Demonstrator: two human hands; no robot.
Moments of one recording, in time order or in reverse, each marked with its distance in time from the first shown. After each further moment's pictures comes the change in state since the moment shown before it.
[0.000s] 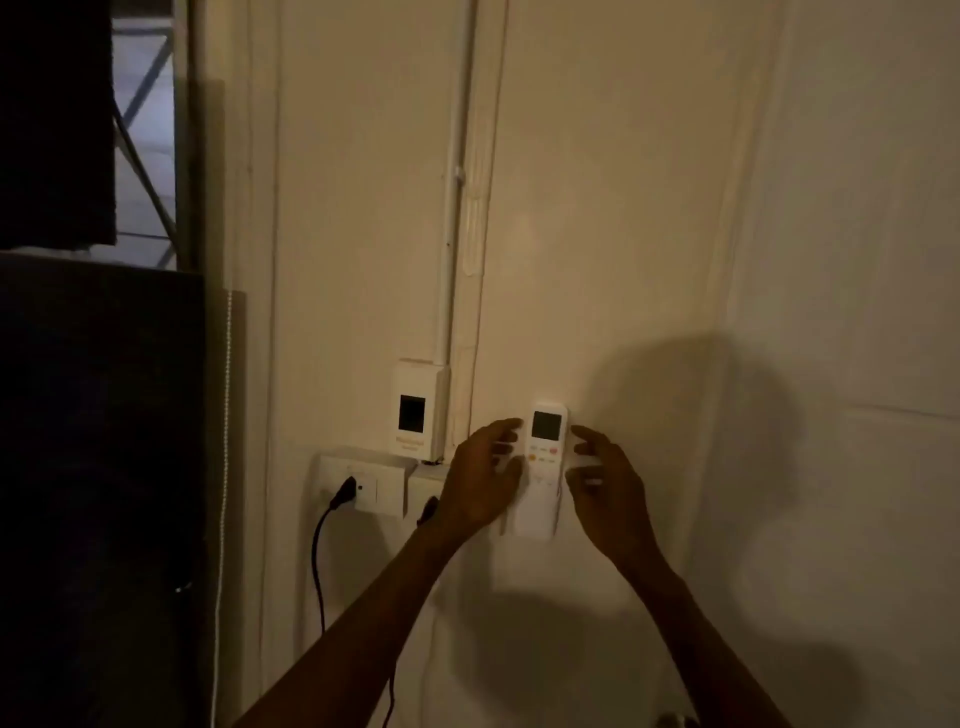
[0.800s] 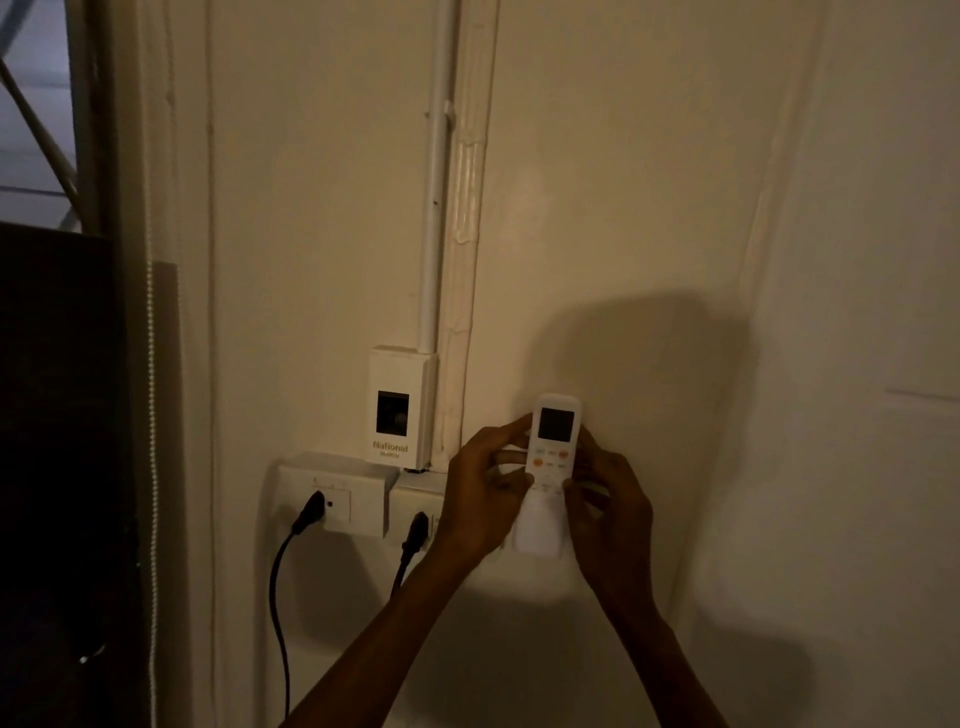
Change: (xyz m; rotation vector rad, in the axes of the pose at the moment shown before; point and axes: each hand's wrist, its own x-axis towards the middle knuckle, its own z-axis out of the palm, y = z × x) left_hand 0.017 -0.039 0.020 -0.376 0.022 0.014; right_hand -0.007 0.020 0.037 0.052 0.227 -0.103
